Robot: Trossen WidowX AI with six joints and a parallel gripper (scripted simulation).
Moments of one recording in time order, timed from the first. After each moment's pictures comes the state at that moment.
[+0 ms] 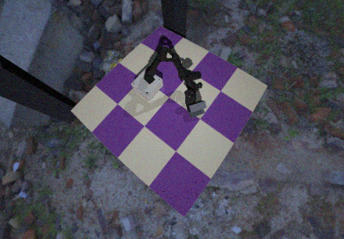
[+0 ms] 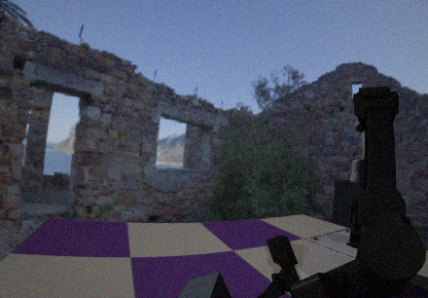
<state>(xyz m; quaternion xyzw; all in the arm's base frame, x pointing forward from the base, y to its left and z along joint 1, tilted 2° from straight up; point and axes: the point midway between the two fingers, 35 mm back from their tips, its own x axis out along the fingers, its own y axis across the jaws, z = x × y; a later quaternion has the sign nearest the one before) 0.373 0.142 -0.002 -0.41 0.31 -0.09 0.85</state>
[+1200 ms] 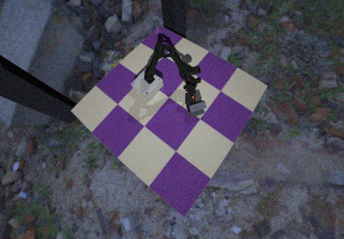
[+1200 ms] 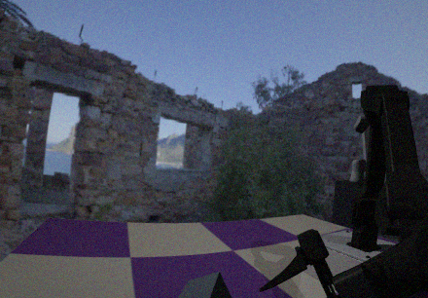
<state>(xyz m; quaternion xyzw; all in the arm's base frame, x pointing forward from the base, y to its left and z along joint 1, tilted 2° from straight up) 0.339 0.165 0.009 -0.41 0.32 -0.08 0.85</state>
